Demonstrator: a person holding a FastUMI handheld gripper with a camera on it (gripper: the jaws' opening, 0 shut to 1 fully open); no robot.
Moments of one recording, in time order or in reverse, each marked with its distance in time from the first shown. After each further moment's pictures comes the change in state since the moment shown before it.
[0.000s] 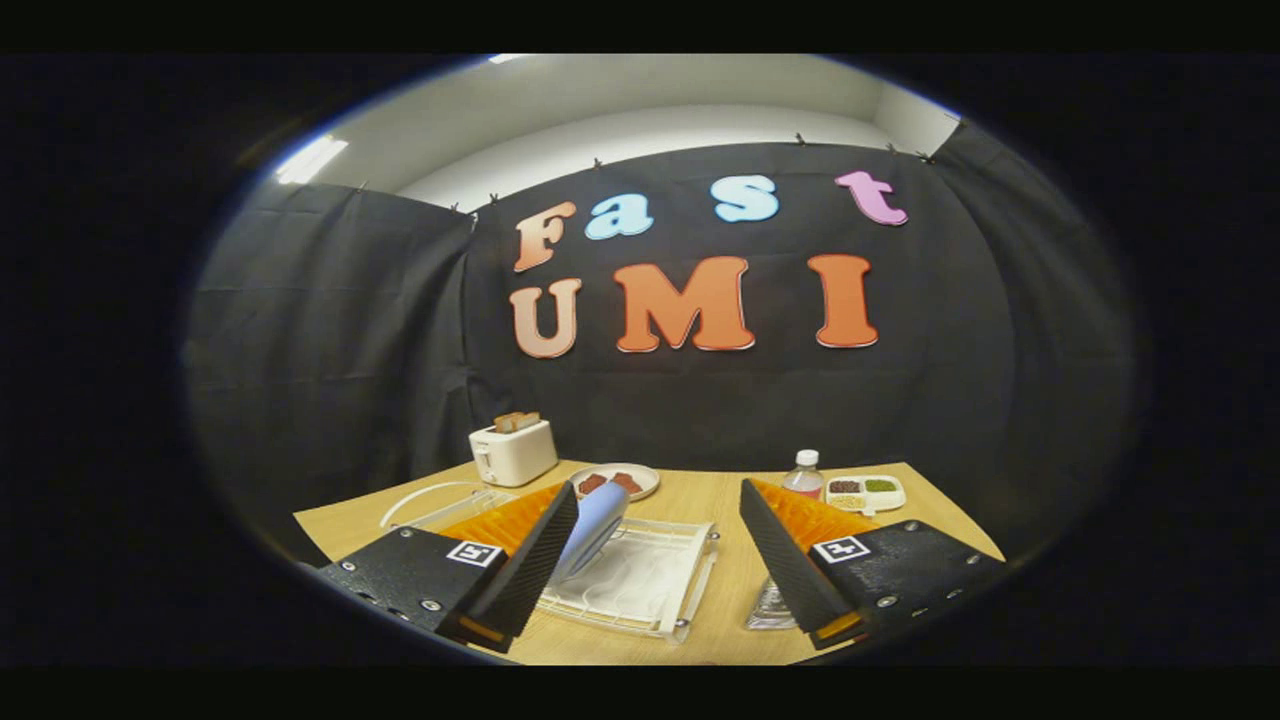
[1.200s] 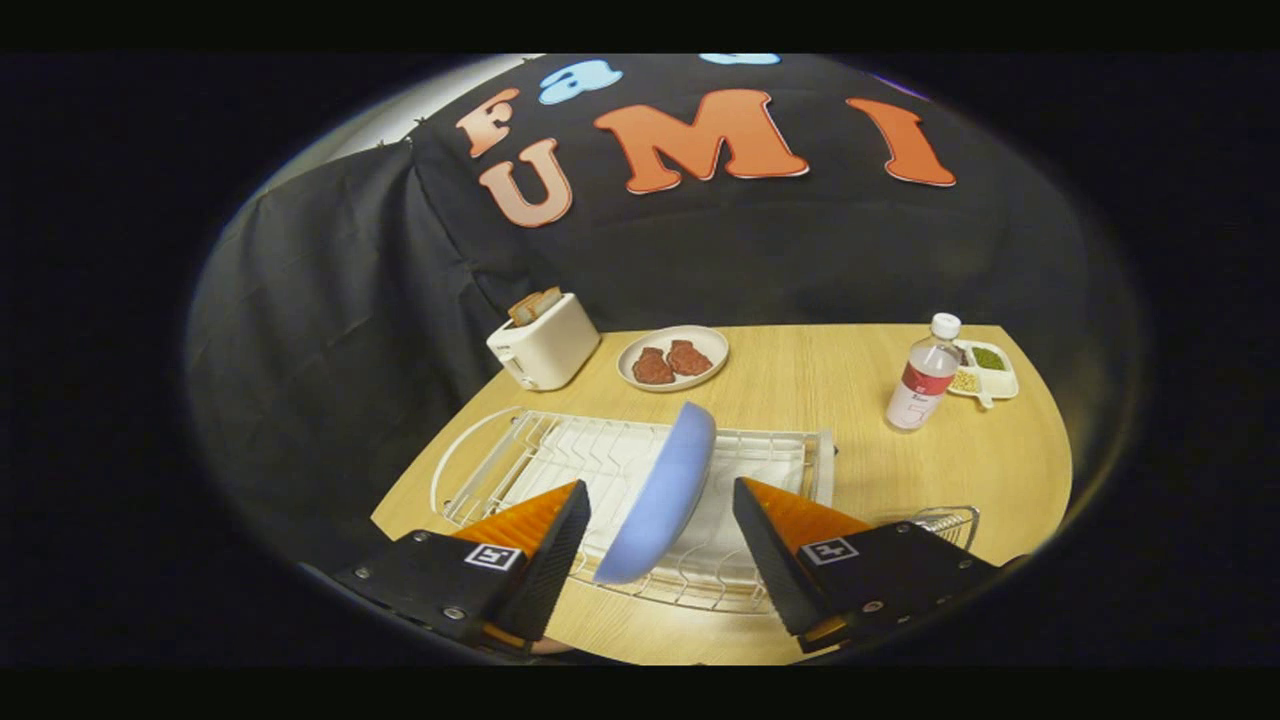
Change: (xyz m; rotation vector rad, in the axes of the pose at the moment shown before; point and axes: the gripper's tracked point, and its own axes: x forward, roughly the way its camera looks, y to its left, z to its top) arm 0.080 0.055 -0.081 0.173 0.636 0.109
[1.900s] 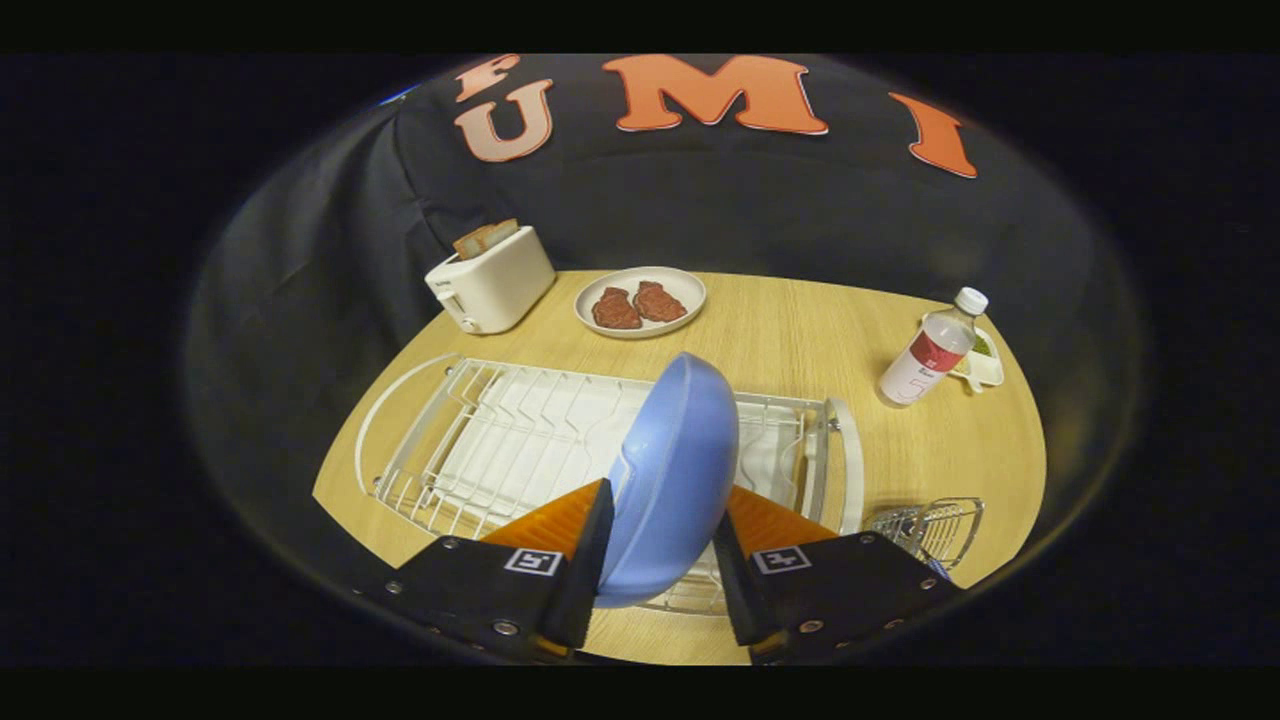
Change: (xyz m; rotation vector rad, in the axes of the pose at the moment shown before) arm 0.044 -0.007 -0.029 -0.085 0.177 -0.191
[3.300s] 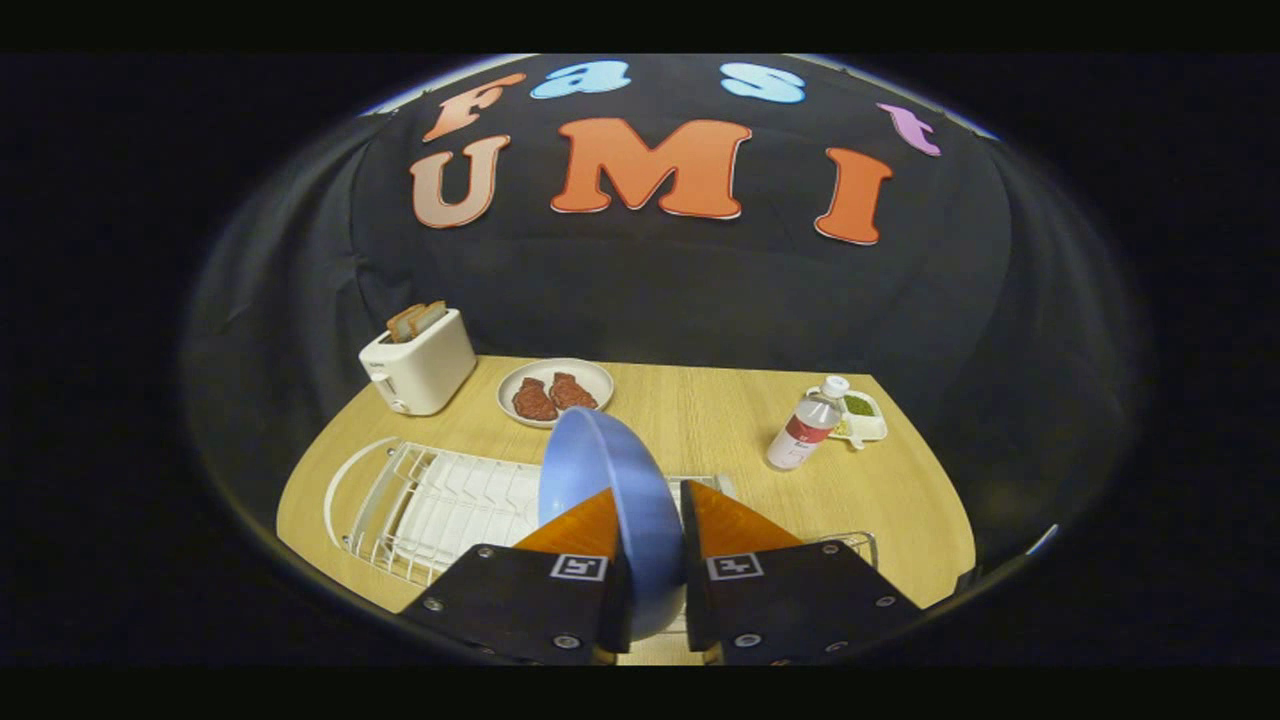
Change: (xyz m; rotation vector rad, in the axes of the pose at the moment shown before) arm -0.067 -0.033 0.061 0.065 -0.284 -0.242
